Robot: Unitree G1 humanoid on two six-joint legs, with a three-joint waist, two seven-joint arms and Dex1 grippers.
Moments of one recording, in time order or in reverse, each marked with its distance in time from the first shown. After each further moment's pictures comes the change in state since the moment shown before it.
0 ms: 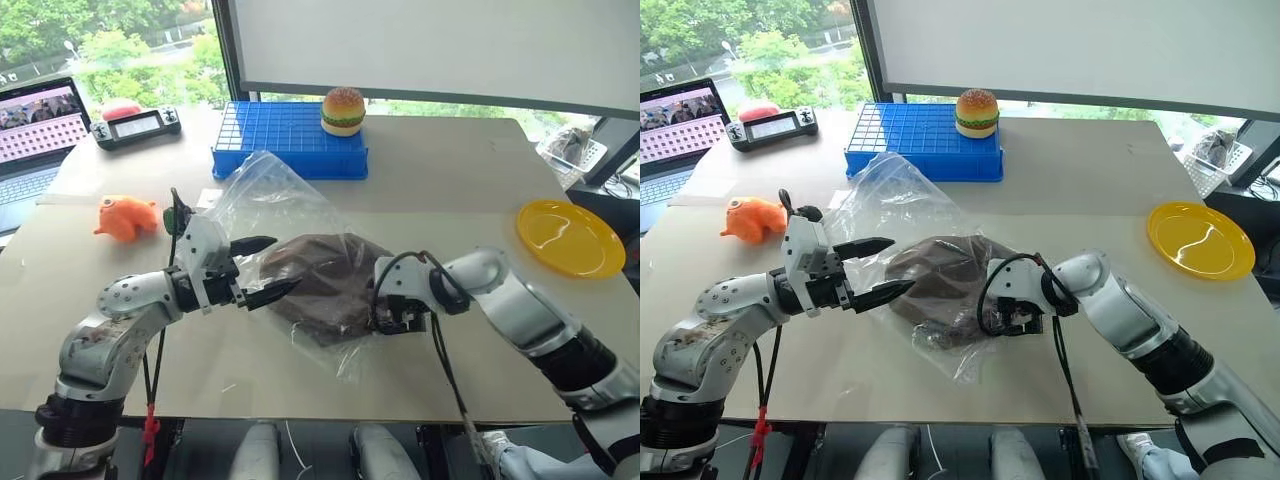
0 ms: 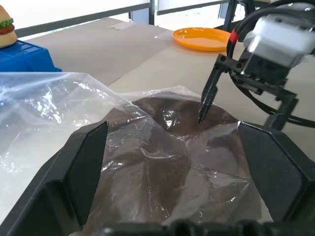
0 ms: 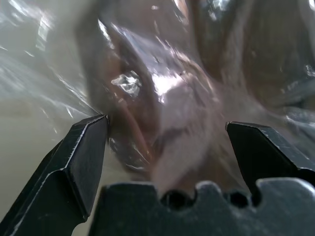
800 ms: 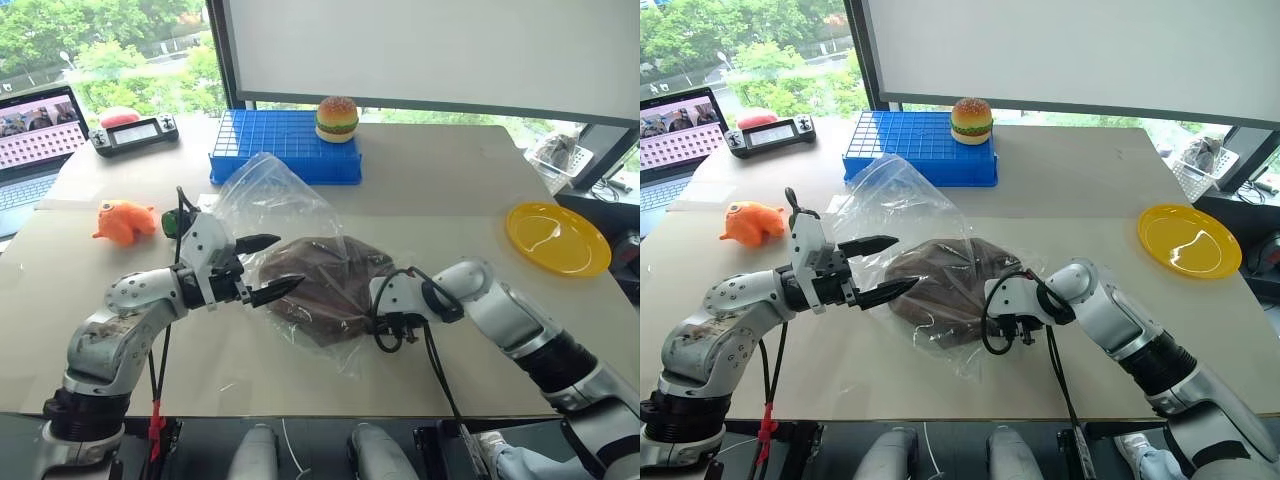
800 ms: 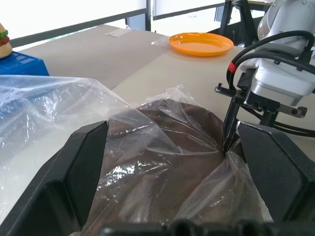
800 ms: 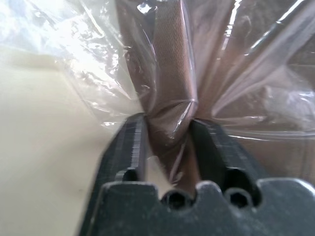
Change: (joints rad) left arm -0.028 -0.016 -0.023 0.021 0.019 0.000 0.012; right arm 0.025 0.069 0.018 0.125 -0.099 -0.142 0.114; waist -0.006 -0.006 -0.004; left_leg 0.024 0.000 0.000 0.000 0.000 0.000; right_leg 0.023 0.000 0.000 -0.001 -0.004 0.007
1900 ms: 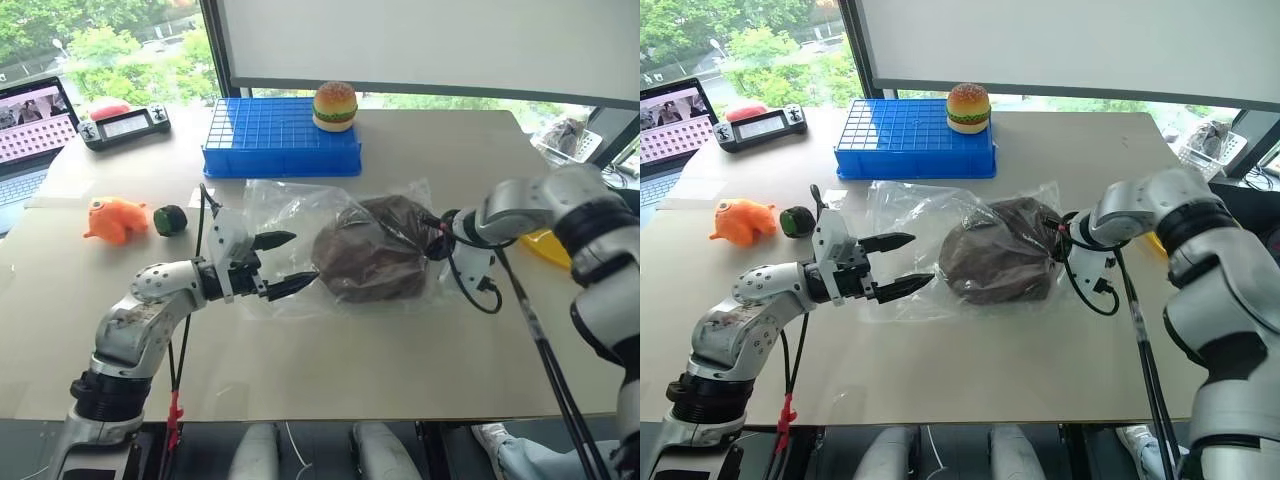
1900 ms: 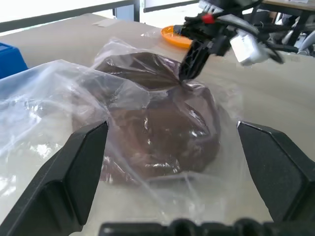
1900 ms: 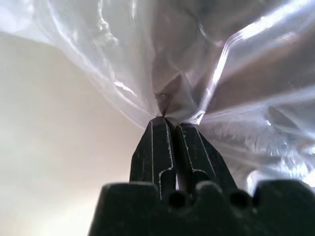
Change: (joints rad) left arm -0.086 -0.059 -0.077 0.090 0.044 -0.023 -0.020; right arm -0.816 -0.015 0.529 1.155 -1.184 -1.505 -1.046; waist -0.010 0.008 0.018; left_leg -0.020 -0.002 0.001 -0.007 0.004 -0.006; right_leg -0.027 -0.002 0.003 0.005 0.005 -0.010
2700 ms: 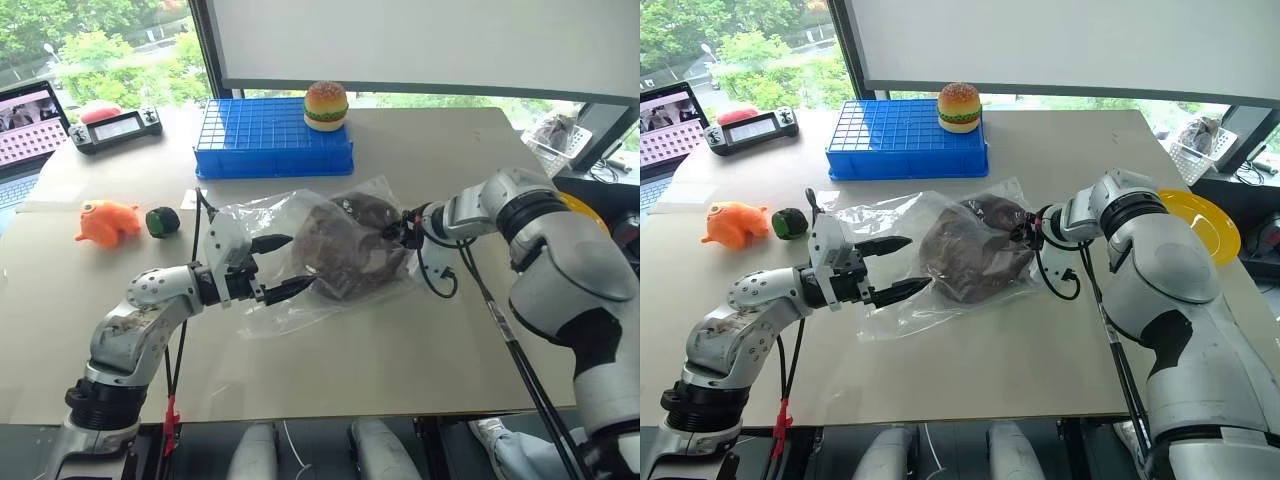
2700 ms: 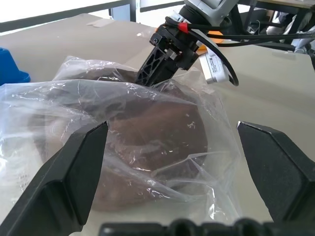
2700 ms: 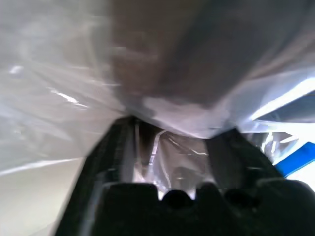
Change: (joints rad) left arm 0.038 0.009 0.016 -0.037 -0.002 0.002 0.009; right arm -0.049 0.214 0.125 0.280 -0.090 0.145 -0.427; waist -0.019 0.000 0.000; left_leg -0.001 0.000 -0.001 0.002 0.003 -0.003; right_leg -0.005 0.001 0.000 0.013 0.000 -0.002
